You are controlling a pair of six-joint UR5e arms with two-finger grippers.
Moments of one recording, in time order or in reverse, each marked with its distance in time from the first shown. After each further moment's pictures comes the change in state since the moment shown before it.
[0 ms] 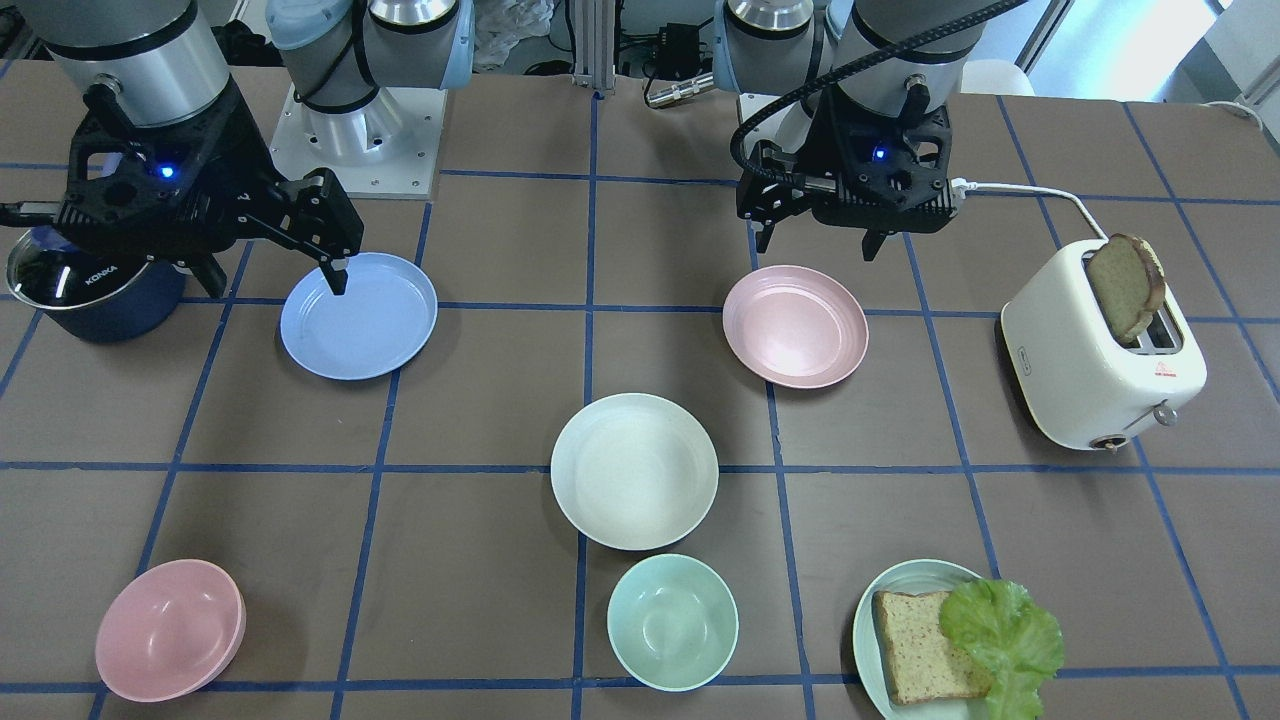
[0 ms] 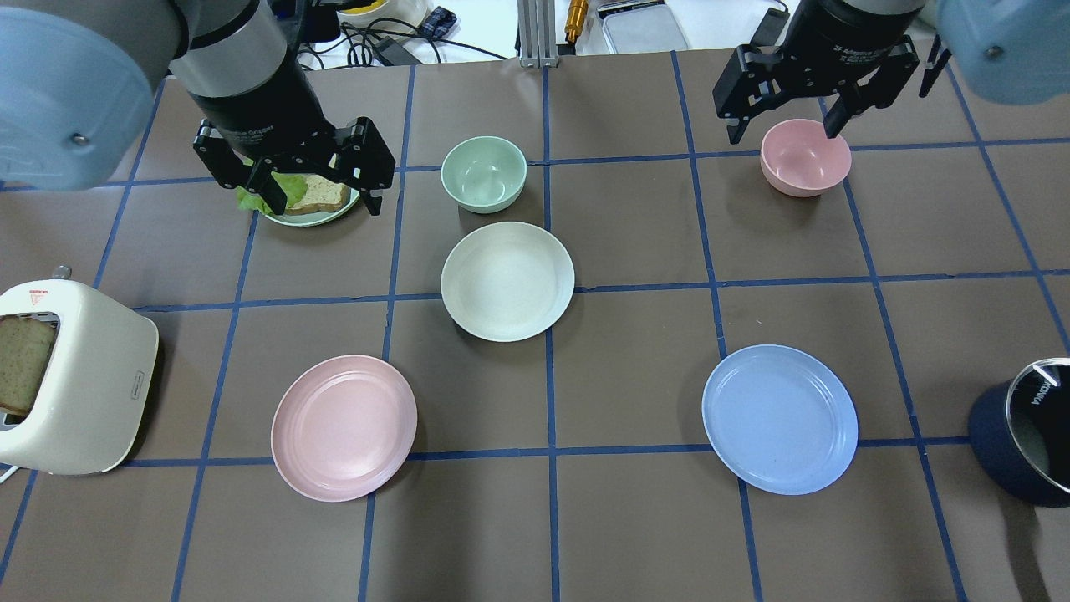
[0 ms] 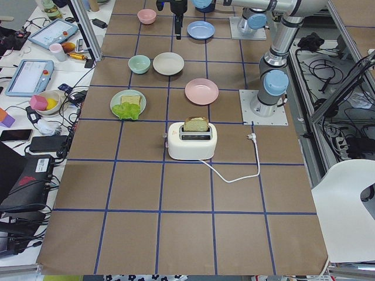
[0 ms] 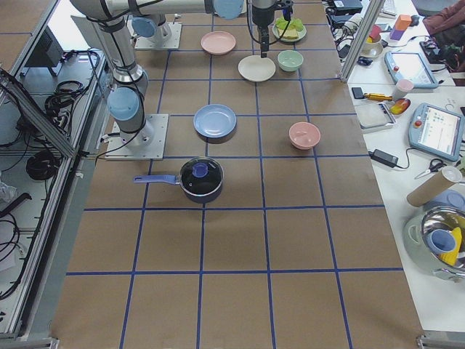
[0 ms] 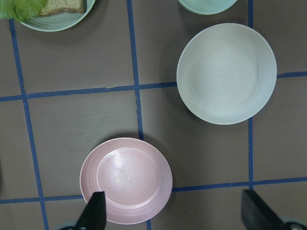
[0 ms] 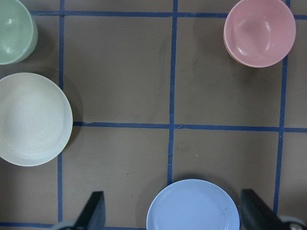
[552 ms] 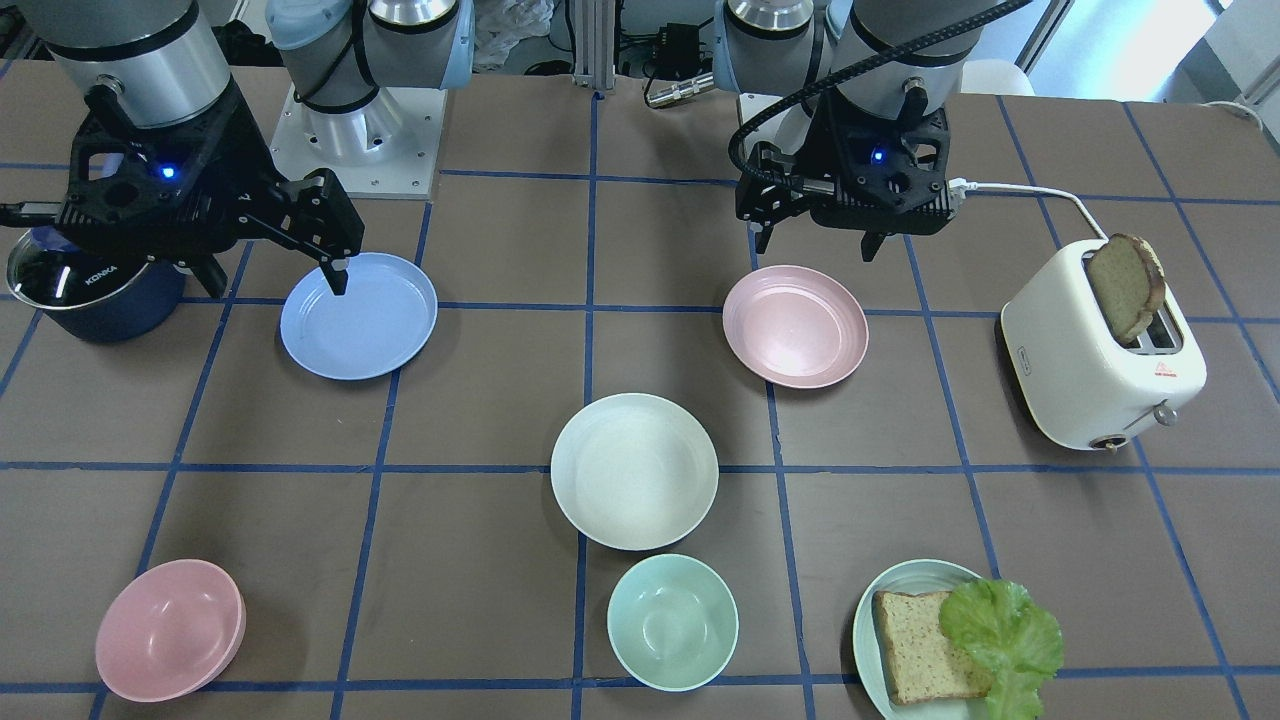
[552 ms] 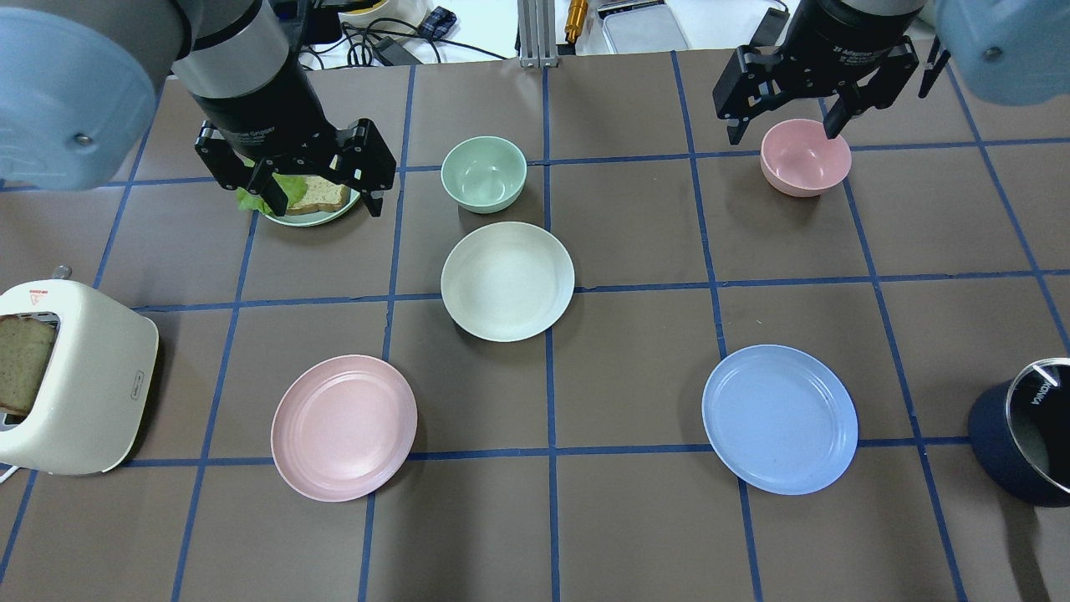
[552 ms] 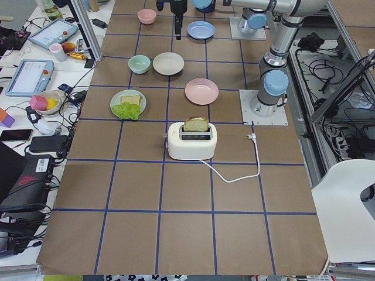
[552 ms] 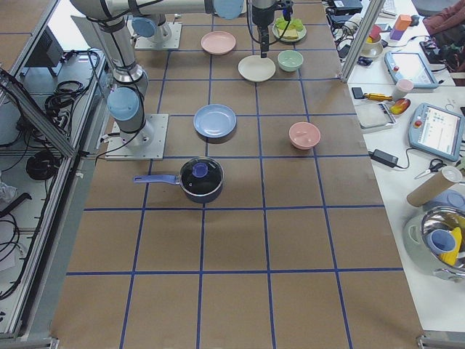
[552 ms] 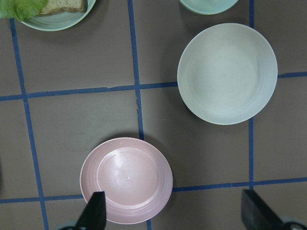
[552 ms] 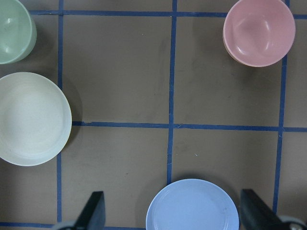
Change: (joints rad) left arm -0.002 -0.009 -0.001 -0.003 0.001 -0.001; right arm 0.001 0.000 0.003 0.000 -0.001 0.000
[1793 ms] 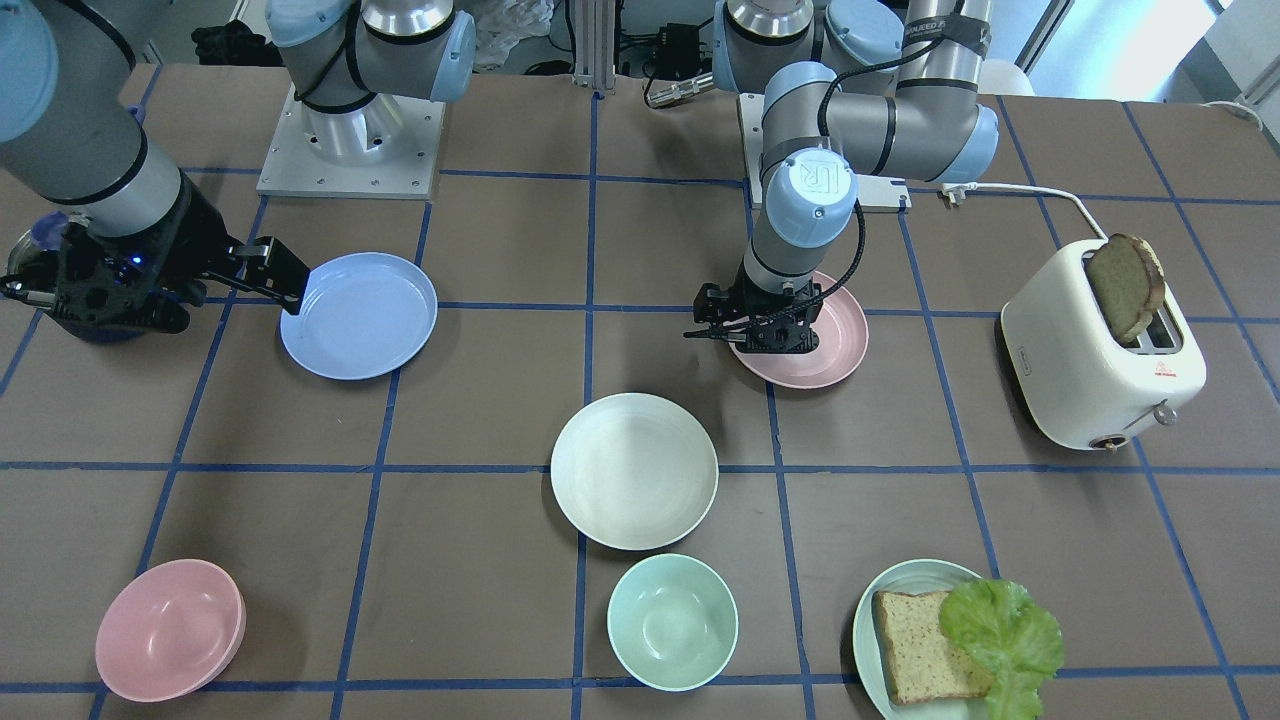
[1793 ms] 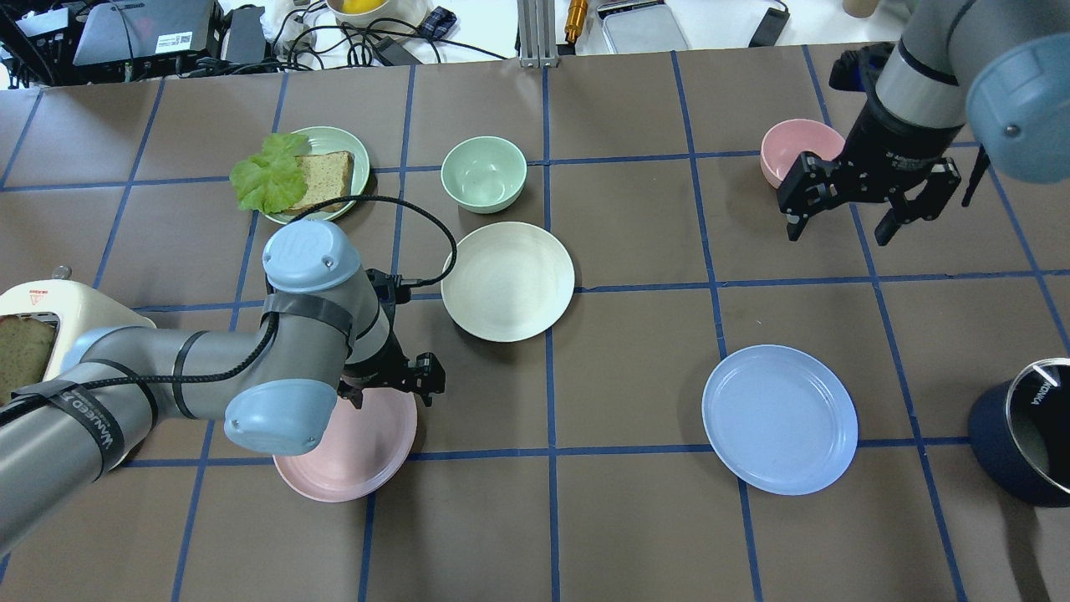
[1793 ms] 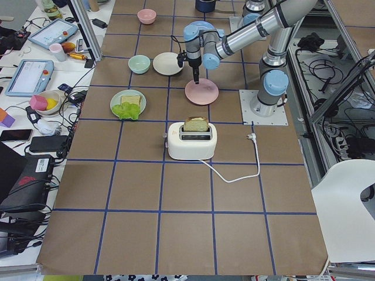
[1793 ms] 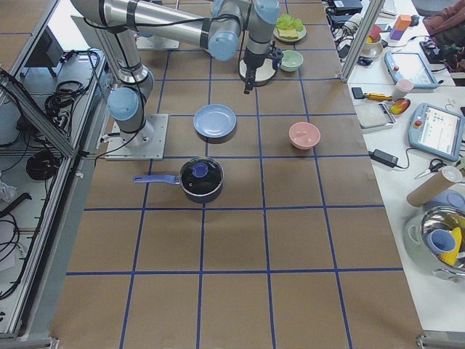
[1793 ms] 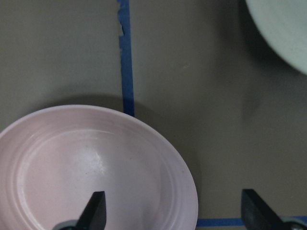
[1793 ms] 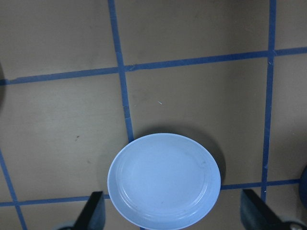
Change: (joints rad) left arm -0.001 -0.083 -0.722 0.662 -0.002 -0.066; right arm -0.184 -0.011 0.265 0.006 -0.036 -0.048
